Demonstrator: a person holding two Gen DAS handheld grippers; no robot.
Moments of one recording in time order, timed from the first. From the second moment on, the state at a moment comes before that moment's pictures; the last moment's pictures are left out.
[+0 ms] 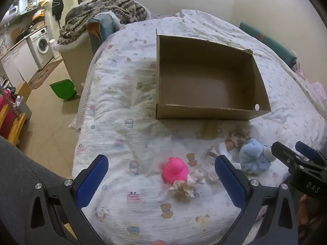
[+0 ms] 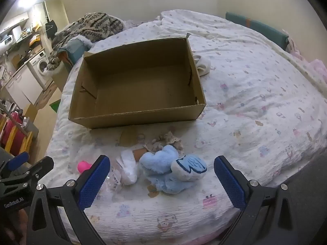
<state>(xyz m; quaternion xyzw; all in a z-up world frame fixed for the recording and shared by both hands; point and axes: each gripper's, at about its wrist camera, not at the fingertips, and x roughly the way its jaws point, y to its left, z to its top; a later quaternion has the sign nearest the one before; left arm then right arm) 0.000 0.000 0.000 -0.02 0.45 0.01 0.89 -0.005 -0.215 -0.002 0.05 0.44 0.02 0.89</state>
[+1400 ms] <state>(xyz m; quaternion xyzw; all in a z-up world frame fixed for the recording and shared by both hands) 0.002 0.002 -0.003 -0.03 0.46 0.00 0.89 -0.006 -0.209 -0.003 0.04 0.44 0.02 0.90</state>
